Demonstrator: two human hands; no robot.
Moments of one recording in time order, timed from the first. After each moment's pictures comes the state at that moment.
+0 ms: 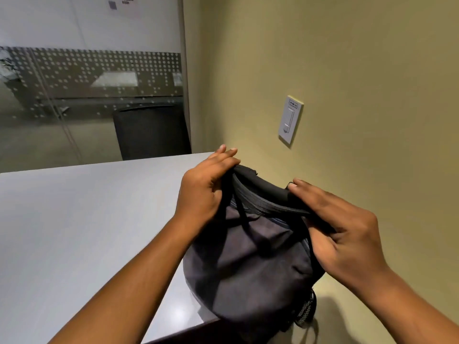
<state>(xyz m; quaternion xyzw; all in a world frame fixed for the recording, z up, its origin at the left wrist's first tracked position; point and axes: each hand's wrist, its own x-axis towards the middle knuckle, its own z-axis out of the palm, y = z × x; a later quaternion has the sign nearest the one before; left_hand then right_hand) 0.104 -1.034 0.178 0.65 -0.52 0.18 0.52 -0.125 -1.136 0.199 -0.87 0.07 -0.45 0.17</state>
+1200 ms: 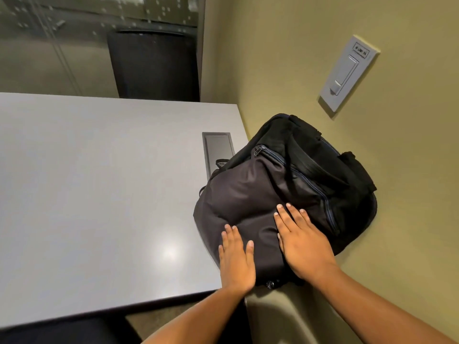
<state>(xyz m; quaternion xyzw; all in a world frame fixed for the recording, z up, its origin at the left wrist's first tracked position) 0.011 -1.106 -0.108 0.86 -0.21 -0.21 0.41 -0.060 -1.226 0.018 -0.97 0.16 0.04 -0.16</state>
